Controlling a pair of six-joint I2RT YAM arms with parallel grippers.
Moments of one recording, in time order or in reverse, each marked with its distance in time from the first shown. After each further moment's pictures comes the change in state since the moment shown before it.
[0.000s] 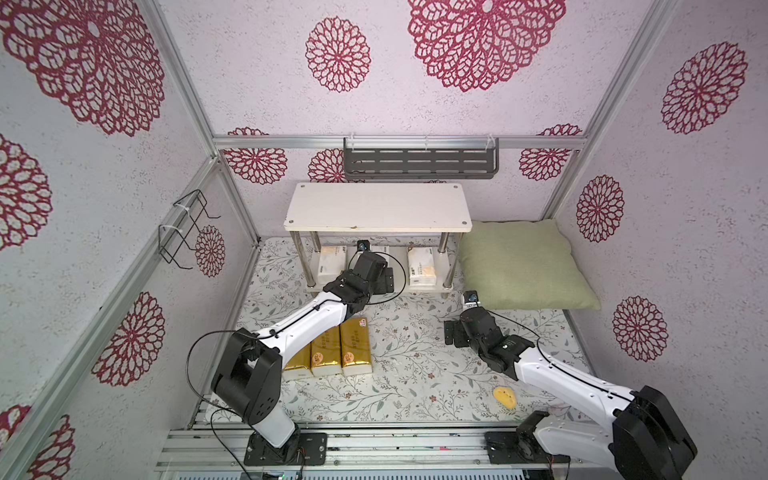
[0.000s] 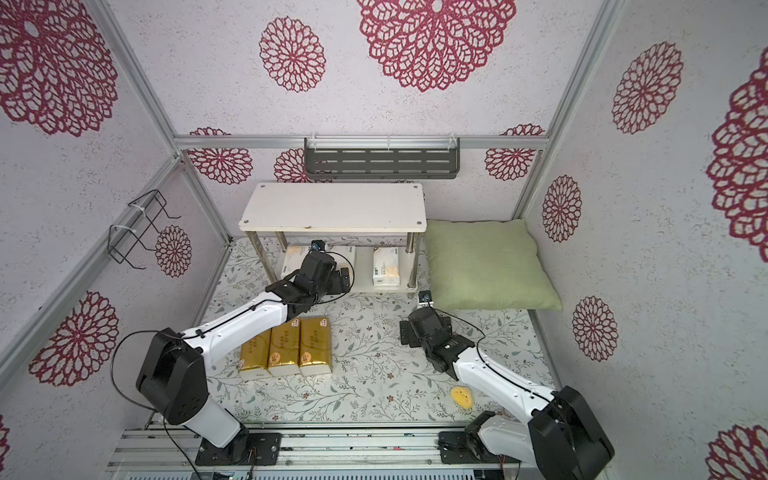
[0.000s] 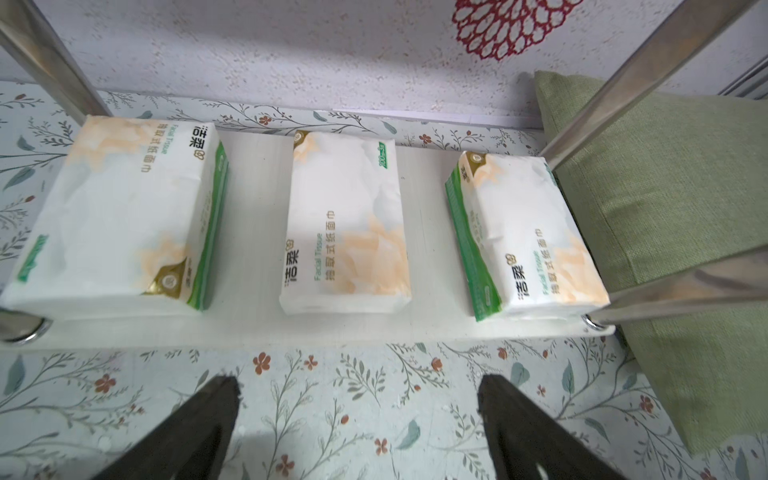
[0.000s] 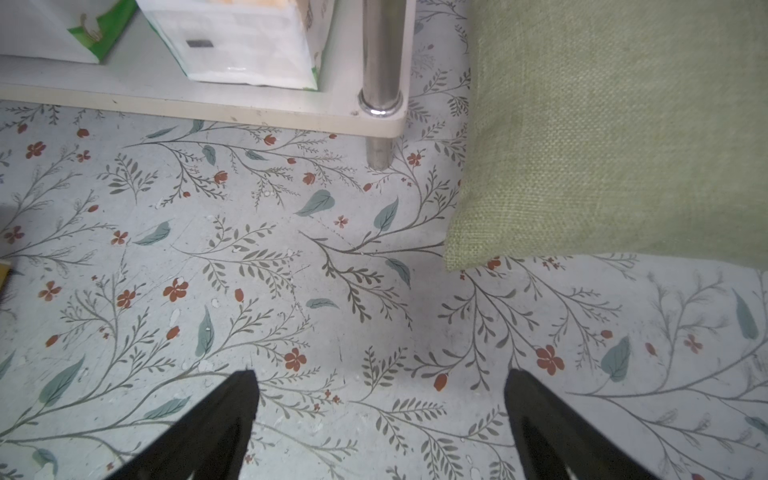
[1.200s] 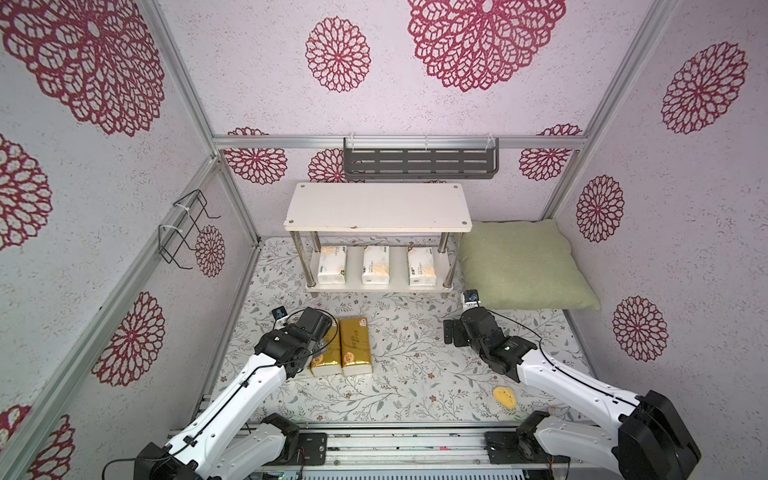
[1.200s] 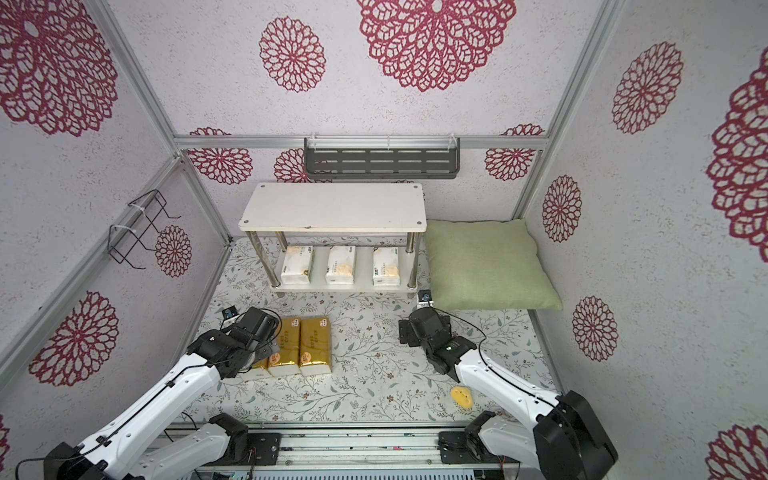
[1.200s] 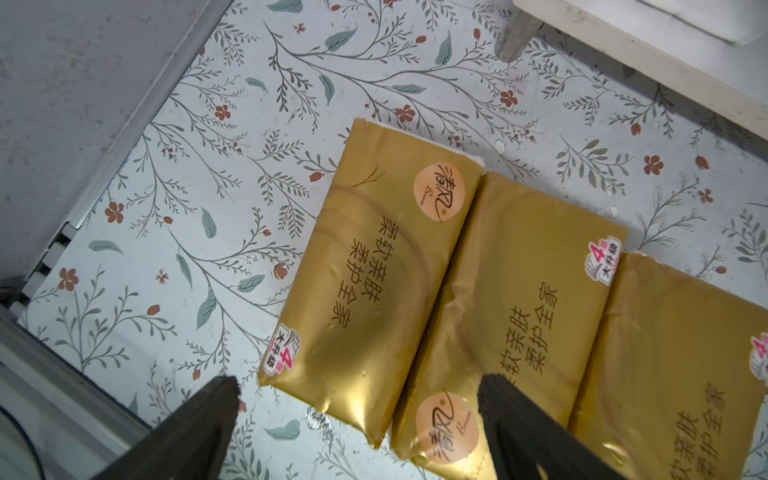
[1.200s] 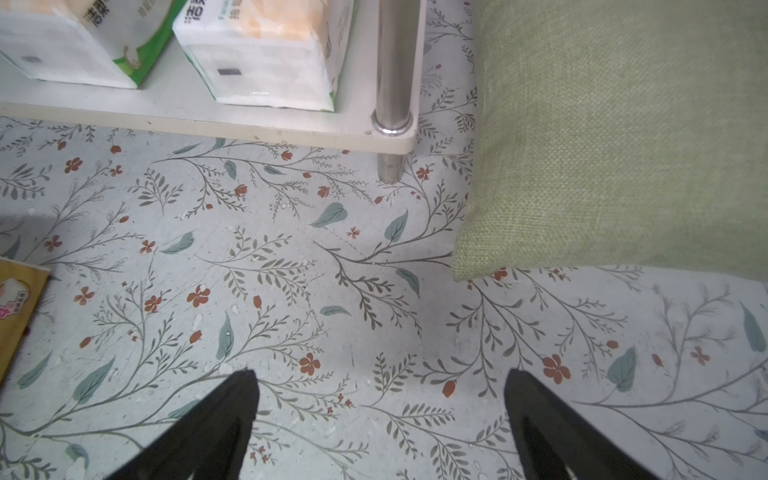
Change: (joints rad) left arm 0.189 -0.599 -0.448 -0.714 -0.096 -0.426; right arm 0.010 -0.026 -0.001 0.022 -0.007 -0.001
